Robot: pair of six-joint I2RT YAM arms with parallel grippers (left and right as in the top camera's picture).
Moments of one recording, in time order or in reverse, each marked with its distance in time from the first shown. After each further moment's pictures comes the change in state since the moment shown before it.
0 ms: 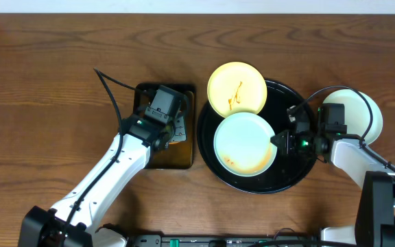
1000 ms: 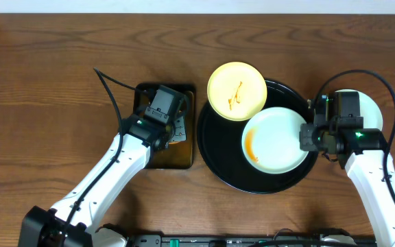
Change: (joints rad) left arm 0.000 0.000 0.000 0.000 0.000 0.000; right arm 0.085 -0.339 0.221 -0.487 0.616 0.049
